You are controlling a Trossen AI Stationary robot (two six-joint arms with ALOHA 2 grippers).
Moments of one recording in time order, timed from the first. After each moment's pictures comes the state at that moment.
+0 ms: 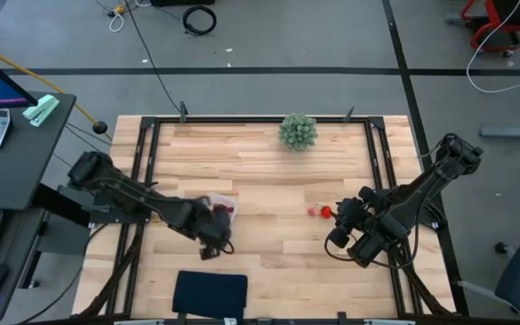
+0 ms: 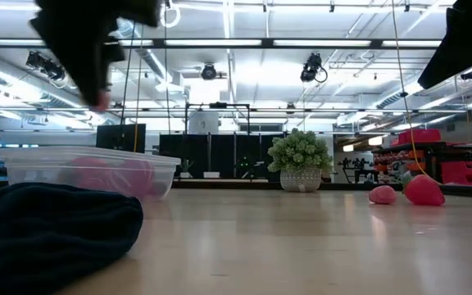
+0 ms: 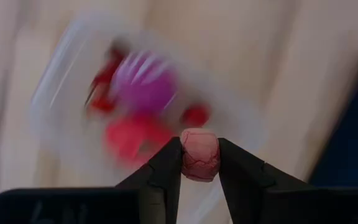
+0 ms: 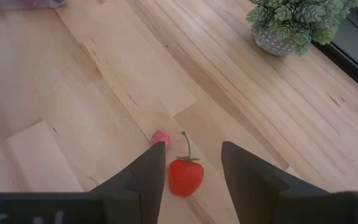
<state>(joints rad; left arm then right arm) -0.43 1.60 1.22 -0.98 -0.22 -0.65 0.74 1.34 0.94 -1.17 0.81 1.37</state>
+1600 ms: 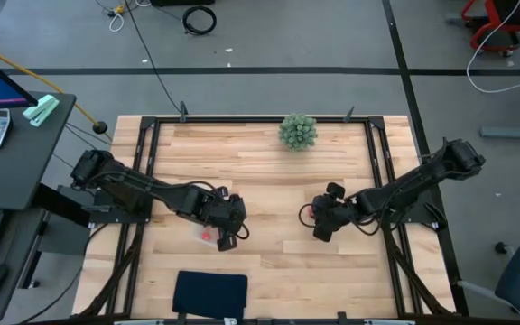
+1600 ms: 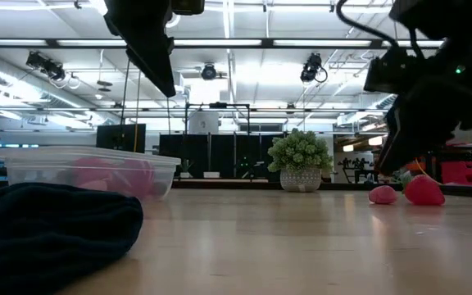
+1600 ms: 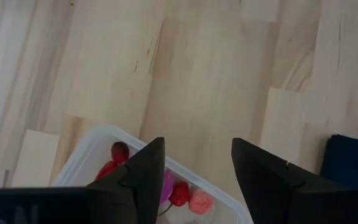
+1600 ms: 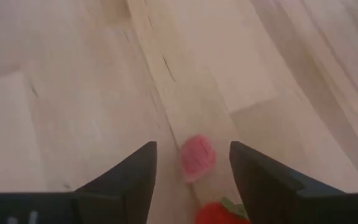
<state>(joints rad) -0.31 1.62 1.27 -0.77 -0.23 -0.46 0.34 1.36 0.57 -0.32 0.42 0.61</state>
